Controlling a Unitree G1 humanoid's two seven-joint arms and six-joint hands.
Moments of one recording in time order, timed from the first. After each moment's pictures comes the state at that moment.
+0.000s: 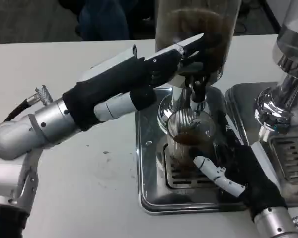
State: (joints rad) left arm -0.46 0.38 -0.05 0.32 -0.34 -0.51 -0.98; right arm 0.12 -0.12 0.13 0.12 -0.25 -0.23 -0.02
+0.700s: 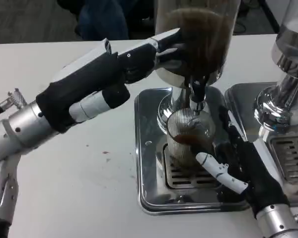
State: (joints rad) left arm -0.38 0.42 0.04 0.25 -0.36 -0.49 -0.98; right arm 0.11 -0.13 0.11 0.14 -0.24 -0.27 -0.02
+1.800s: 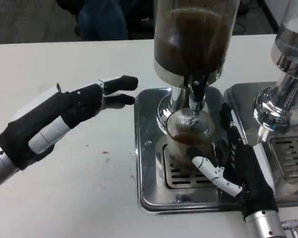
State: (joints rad) left arm -0.20 0.50 0.15 0.34 -0.35 -0.49 -0.97; right arm -0.02 -0.05 0.08 0.59 -0.18 -0.70 -0.11
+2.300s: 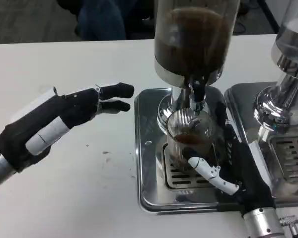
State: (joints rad) left arm -0.20 0.51 0.15 0.39 -0.34 -0.49 -0.97; right arm -0.06 -0.07 0.09 0.64 -0.21 -0.73 -0.12
